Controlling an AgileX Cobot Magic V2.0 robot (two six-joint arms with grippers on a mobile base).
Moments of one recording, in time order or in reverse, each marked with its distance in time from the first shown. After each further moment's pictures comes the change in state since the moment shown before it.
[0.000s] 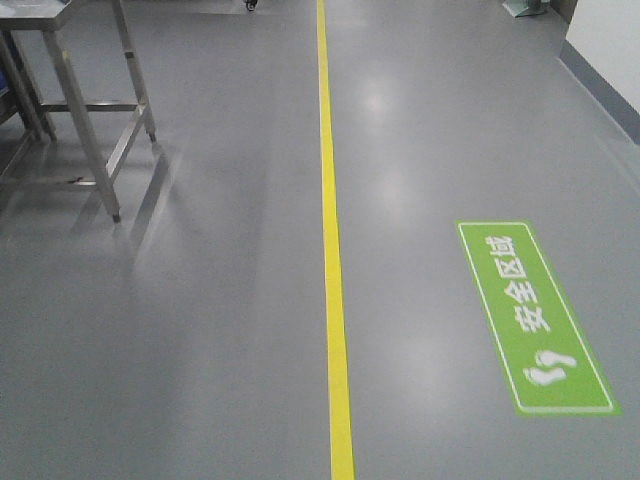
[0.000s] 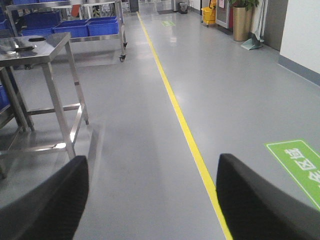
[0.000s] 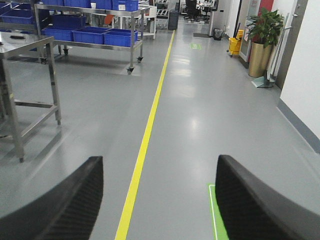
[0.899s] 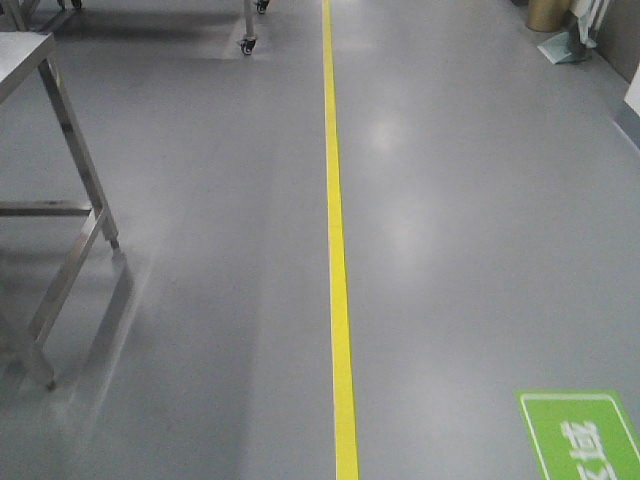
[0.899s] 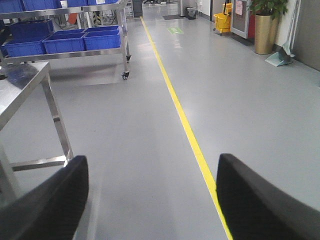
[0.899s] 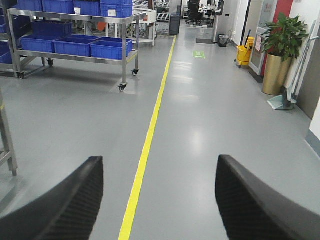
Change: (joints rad) left arm 0.000 0.000 0.000 0.000 0.001 0.000; right arm 0.000 0.000 0.000 0.000 0.000 0.000
